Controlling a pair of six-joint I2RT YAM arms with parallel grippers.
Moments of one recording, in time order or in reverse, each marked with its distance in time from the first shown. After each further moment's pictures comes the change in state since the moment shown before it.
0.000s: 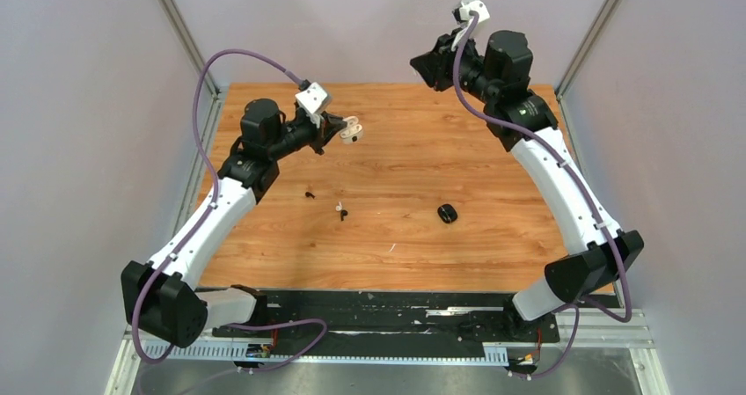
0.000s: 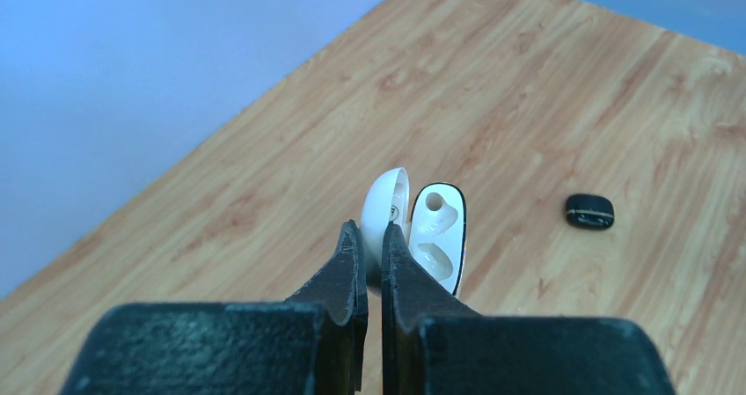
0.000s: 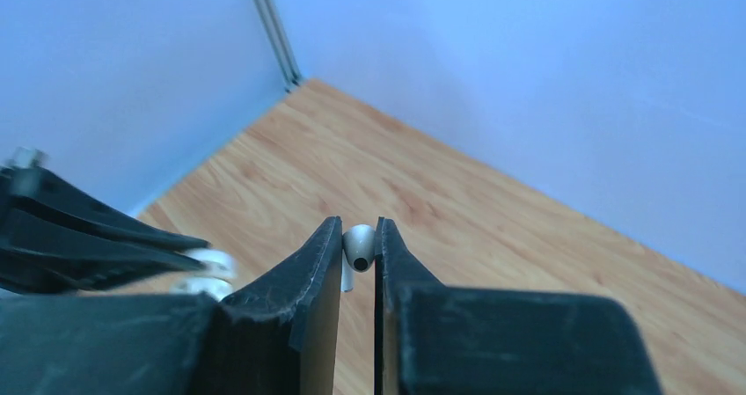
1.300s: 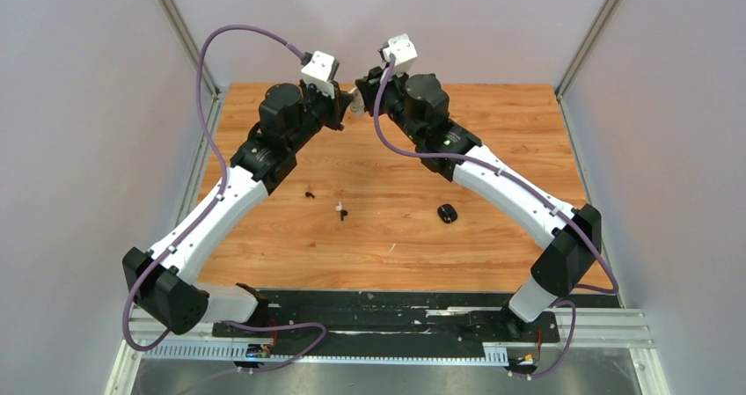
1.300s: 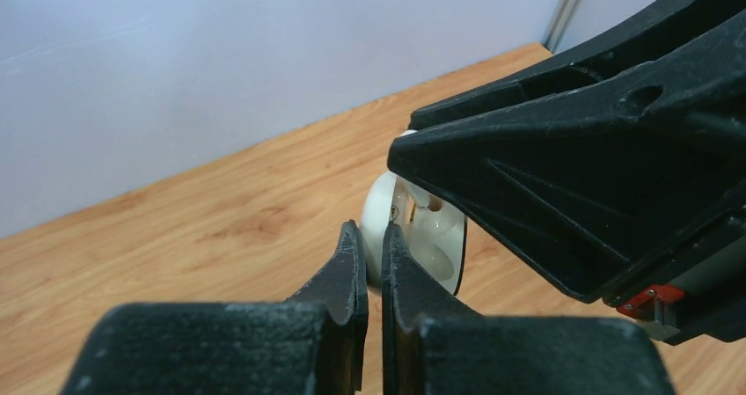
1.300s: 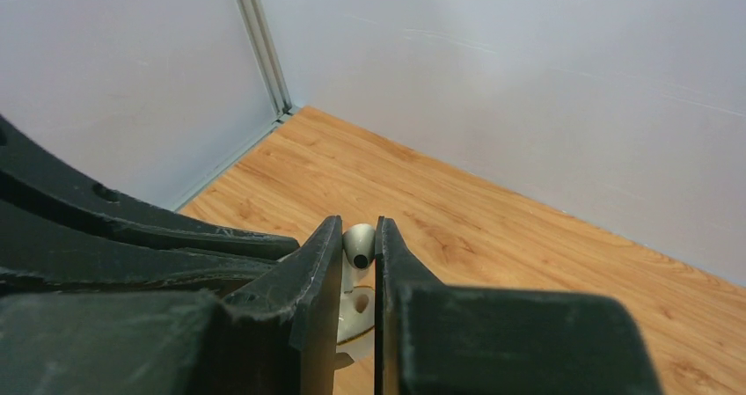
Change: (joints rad) left arm -0.206 0.075 0.208 -0.011 -0.530 -0.211; right arm 0.374 0.078 -0.158 0.371 0.486 -0.002
